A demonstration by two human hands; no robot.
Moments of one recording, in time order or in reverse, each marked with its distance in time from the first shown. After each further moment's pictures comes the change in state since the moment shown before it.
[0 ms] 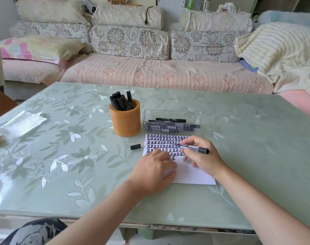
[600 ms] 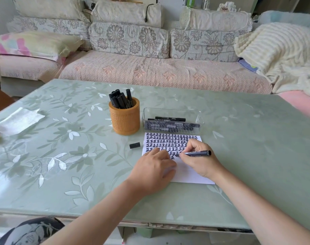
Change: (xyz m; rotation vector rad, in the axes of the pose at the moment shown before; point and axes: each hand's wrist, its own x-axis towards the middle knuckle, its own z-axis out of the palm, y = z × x) left_hand 0.000 0.001 0.003 0.014 -0.011 -0.042; right_hand 0.002 0.019 0.004 -0.167 0.016 -0.083
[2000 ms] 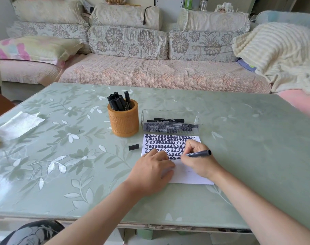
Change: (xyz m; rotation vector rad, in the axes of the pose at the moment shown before) left_hand -0.001 -0.003 0.001 -0.022 0.013 0.020; right_hand 0.001 -0.004 -0.003 0.016 -0.038 -0.024
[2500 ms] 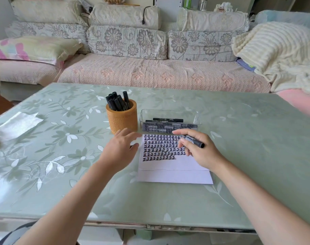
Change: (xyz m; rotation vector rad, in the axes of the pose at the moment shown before) left_hand 0.009 -0.071 -0.048 0.072 0.070 -0.322; right_hand 0.010 -0.025 -0.013 0.082 -0.038 -0.110
